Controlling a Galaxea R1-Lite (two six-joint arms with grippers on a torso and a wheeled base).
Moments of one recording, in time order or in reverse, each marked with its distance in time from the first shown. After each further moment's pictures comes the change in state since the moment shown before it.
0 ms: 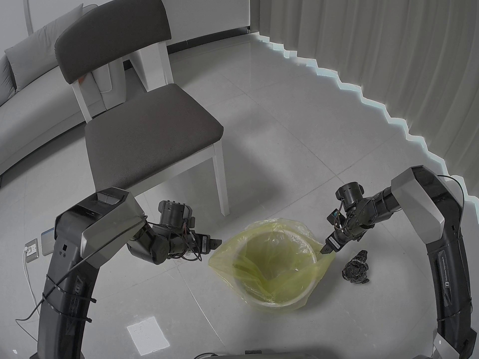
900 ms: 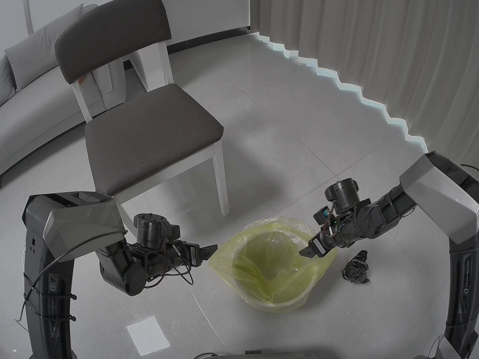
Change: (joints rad) left arm -0.020 -0.218 0.559 -0.521 -0.056 -0.095; right arm 0.170 -0.291 0.409 -0.261 0.038 0.172
